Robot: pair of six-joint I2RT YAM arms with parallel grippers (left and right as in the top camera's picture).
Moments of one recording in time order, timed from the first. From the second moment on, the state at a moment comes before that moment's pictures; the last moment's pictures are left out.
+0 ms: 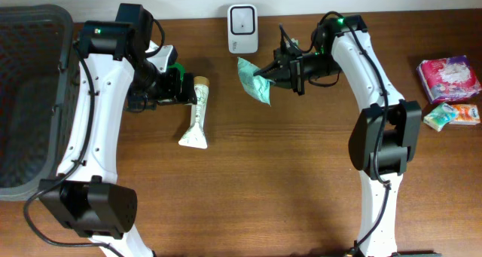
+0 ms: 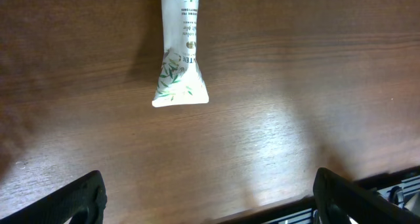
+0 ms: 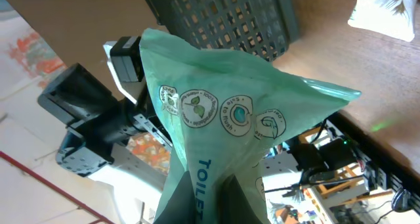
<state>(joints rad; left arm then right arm) -0.12 1.91 2.04 -1.60 0.26 -0.08 0.13 2.34 2.15 -1.69 -1.50 0.15</state>
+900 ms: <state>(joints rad) -0.12 1.91 2.04 -1.60 0.26 -0.08 0.23 2.34 2.15 -1.35 -0.69 0.16</state>
